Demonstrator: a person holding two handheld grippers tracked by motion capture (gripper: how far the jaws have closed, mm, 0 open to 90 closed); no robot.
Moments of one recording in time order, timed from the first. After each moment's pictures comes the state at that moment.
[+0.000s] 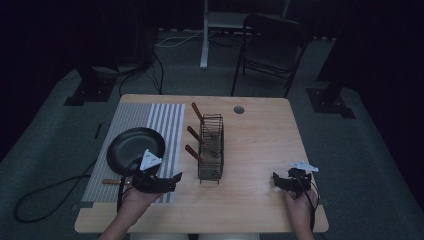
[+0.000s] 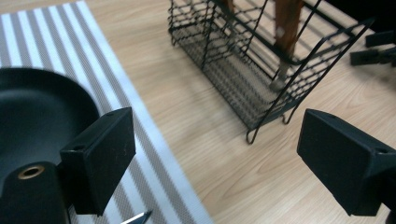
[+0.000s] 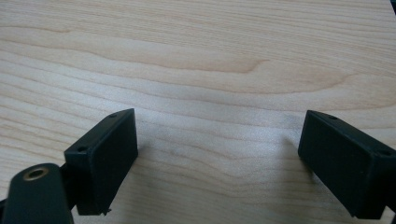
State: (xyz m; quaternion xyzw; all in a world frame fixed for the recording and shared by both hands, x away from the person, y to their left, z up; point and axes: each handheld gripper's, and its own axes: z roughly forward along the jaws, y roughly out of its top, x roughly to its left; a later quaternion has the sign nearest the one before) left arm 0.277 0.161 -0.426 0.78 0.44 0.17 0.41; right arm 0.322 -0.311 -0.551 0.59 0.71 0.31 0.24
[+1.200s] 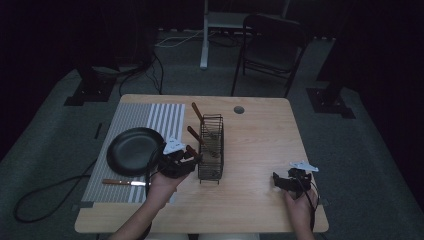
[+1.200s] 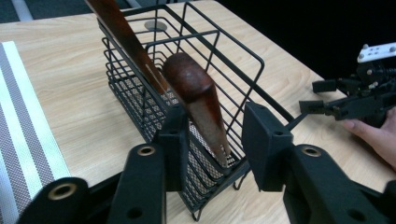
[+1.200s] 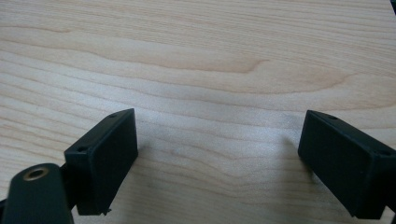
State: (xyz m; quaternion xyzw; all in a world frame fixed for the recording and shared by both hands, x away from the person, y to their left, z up) left arm 0.309 0.110 -0.419 0.76 0.41 0.13 0.48; right arm 0.322 -0.311 -0.551 0.59 0.71 0.31 0.24
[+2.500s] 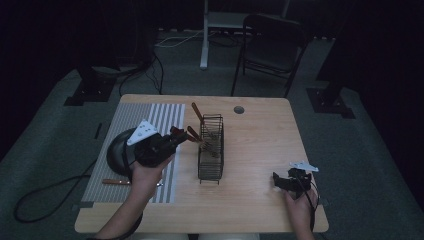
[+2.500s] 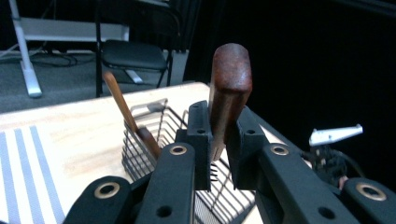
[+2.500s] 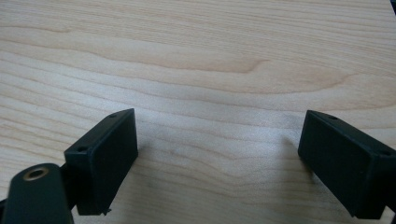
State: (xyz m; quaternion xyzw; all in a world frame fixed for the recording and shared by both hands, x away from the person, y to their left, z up) left arm 0.303 0.153 -0.343 0.69 0.40 0.16 0.59; right arm 0.322 -0.311 -0.551 0.59 0.71 0.31 0.24
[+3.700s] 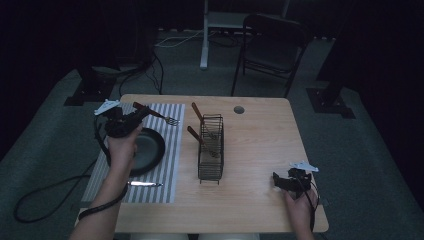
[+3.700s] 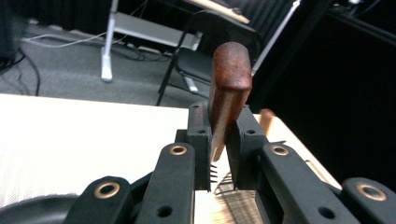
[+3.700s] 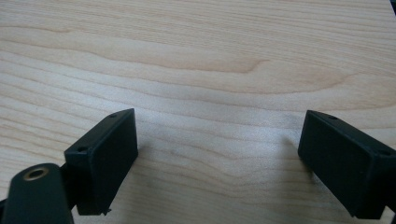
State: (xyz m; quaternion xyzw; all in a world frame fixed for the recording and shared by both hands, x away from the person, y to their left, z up) left arm 0.386 0.248 -0.372 0.60 0.53 0.19 0.56; right arm 0.322 -0.311 -0.551 0.59 0.71 0.31 0.24
